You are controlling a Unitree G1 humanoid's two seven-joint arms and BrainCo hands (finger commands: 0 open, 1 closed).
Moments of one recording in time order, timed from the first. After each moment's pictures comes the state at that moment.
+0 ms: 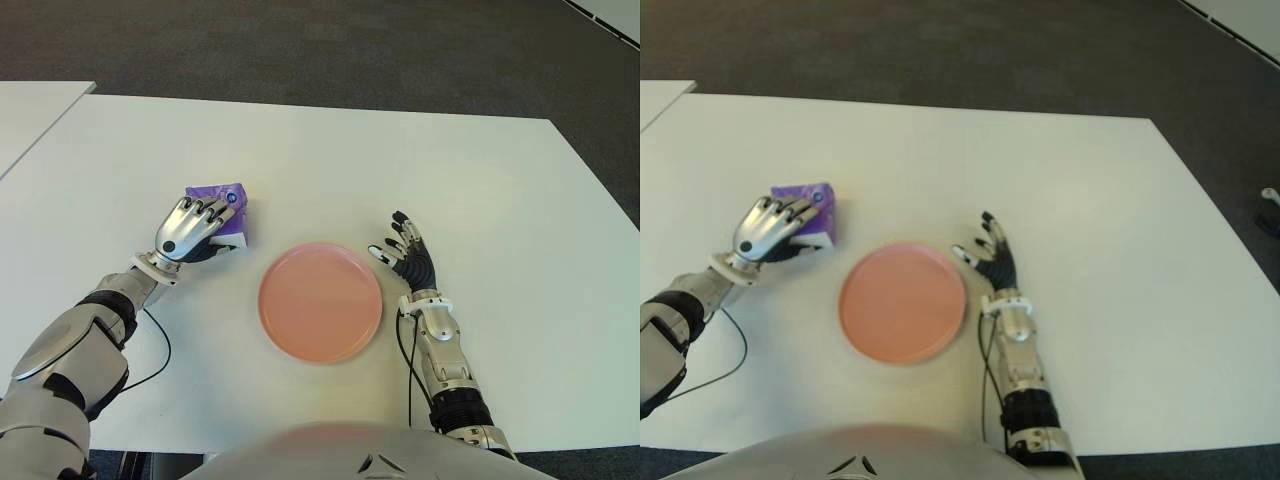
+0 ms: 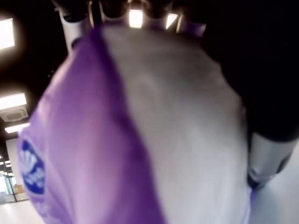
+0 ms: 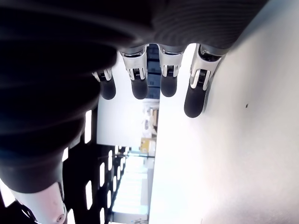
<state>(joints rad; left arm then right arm) -0.58 0.64 -0.84 1.22 1.08 -0.39 1.39 -0.02 -0.02 -0.01 0.33 -0.07 -0.28 0.02</state>
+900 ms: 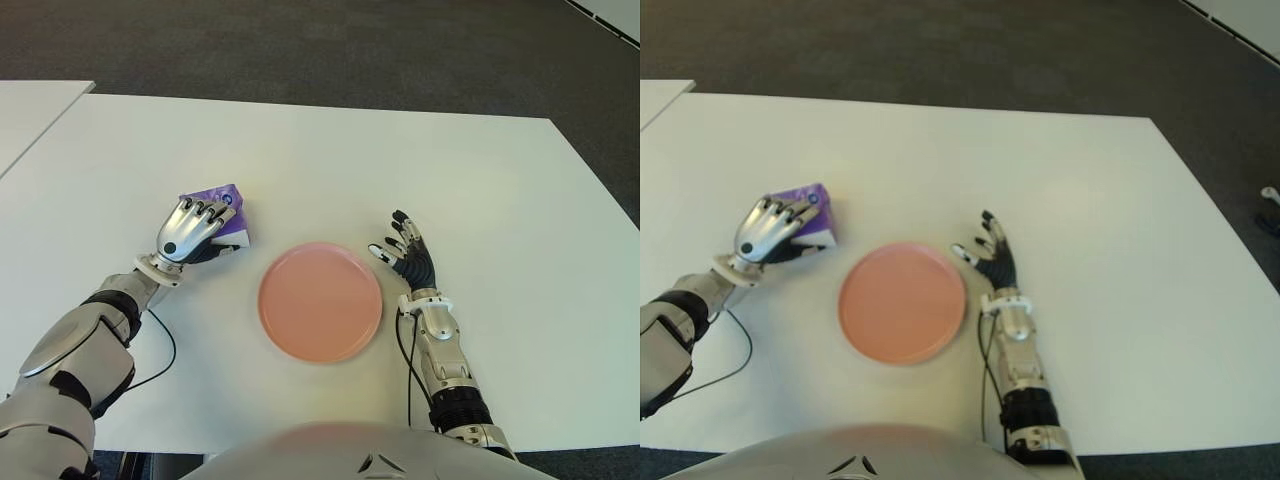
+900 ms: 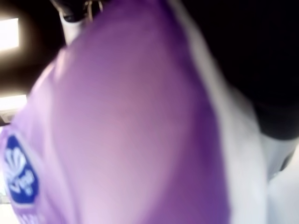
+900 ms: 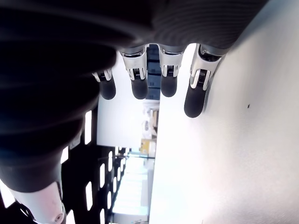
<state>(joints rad) -0.60 0.62 -0.83 1.26 1.06 -0.42 1.47 -0.02 -0.02 -0.01 0.33 -0.07 -0.28 0.01</state>
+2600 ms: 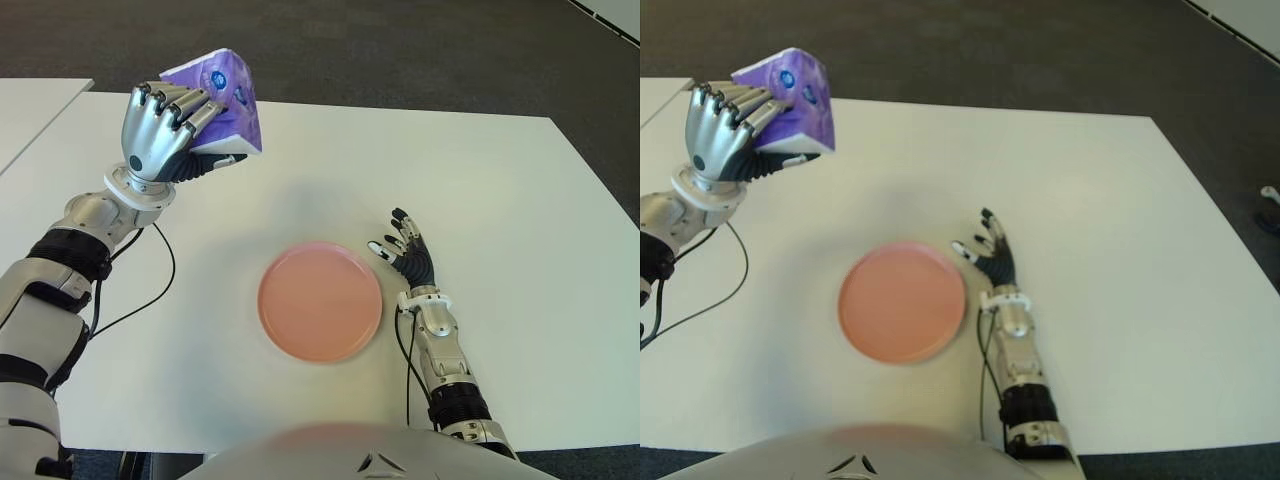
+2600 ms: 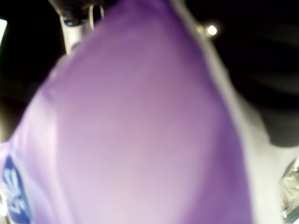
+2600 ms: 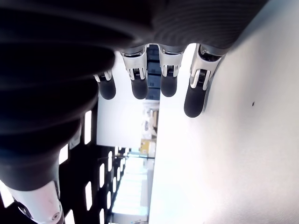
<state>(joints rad) -0.71 0.82 -0.53 0.66 1.04 -0.52 1.46 -0.04 -0.02 0.00 0.35 -0.07 -0.29 0.01</state>
